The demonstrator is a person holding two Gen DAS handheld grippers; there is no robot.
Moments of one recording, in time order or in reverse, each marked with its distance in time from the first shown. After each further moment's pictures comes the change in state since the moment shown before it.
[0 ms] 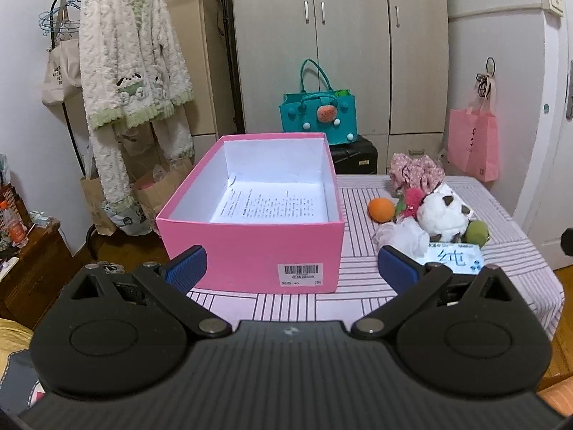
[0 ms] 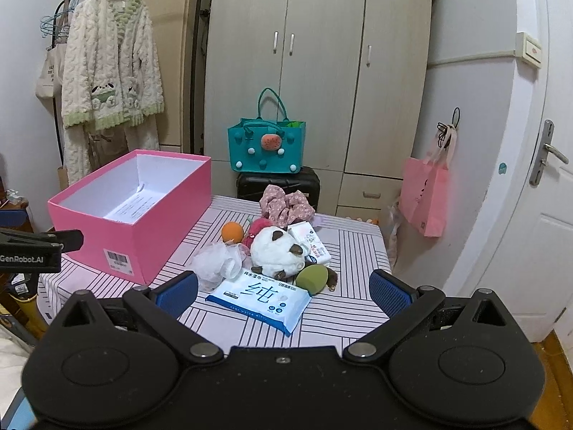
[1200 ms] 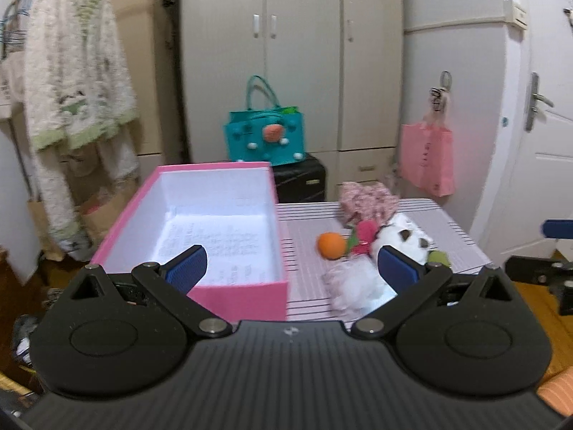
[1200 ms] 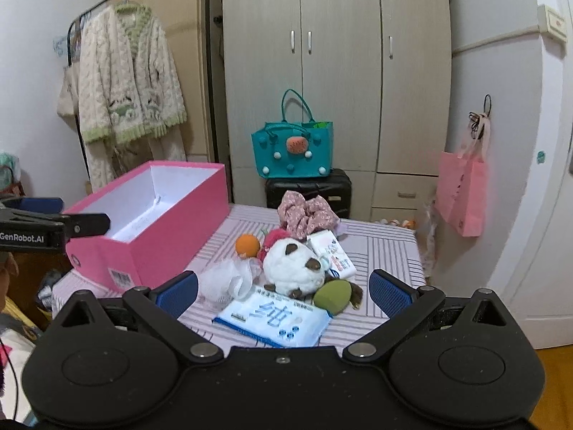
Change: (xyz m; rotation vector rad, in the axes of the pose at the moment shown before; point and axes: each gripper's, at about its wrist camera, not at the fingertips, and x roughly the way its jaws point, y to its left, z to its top) left arm 0.038 -0.018 0.034 0.028 -0.051 -0.205; right arm 0.050 -0.033 0.003 0.048 -0.021 0.148
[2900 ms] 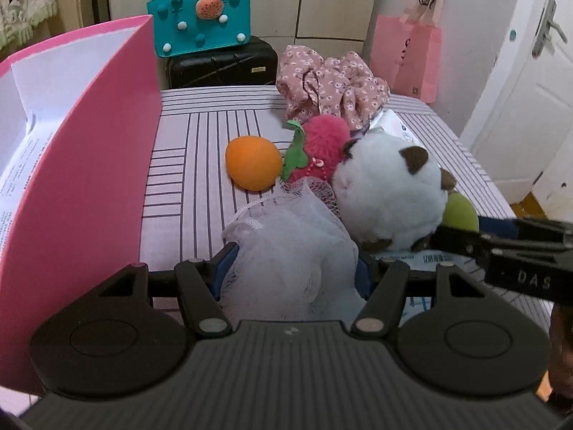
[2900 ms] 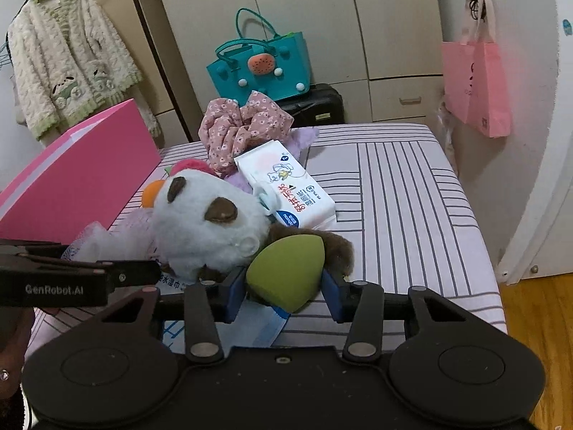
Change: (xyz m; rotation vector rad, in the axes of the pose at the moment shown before) left arm 0.203 -0.053 -0.035 -0.045 0.358 -0.154; right arm 0.179 -0.082 -0.043 0.217 0.216 0.061
